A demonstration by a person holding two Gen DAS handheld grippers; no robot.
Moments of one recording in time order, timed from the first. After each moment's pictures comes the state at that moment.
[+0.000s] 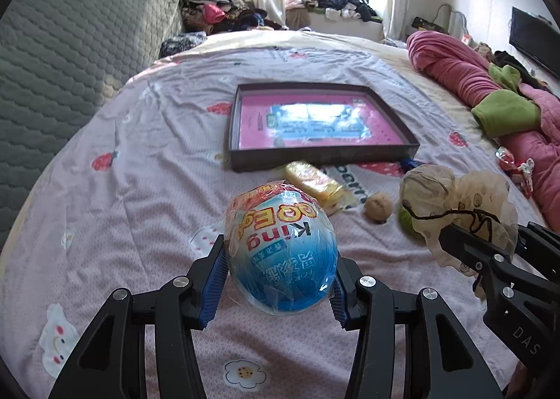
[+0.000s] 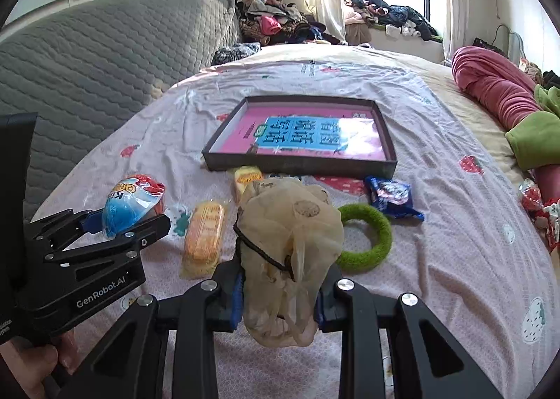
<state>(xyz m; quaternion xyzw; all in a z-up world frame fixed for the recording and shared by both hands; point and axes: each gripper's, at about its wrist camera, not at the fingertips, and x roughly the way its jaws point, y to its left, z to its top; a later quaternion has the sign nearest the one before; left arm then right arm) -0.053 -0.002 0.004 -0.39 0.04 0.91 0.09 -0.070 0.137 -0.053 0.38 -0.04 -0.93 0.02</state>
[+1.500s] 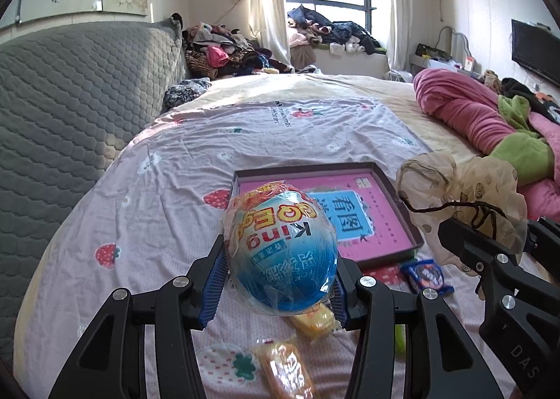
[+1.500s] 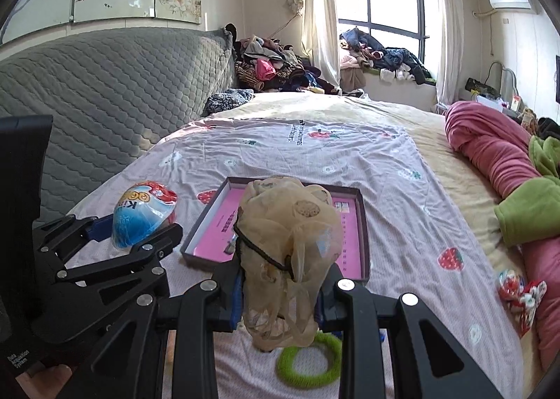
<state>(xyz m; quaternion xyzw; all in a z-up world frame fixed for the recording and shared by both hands) -0.142 0.039 0.084 -0.32 0.05 0.94 0.07 -0.149 0.164 0.028 0.30 -0.01 -0.95 0.00</state>
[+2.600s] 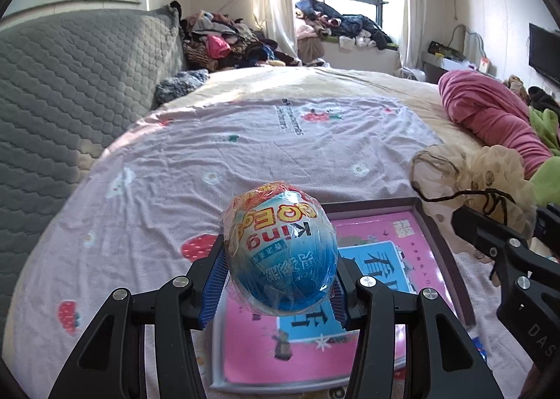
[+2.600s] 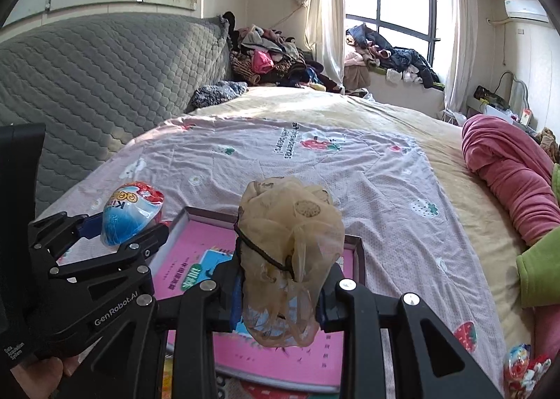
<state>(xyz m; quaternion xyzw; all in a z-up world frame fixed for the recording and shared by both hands) -0.313 0.064 0.047 -0.34 0.04 0.94 0.07 -0.310 0.203 0.001 0.32 0.01 -0.95 0.01</state>
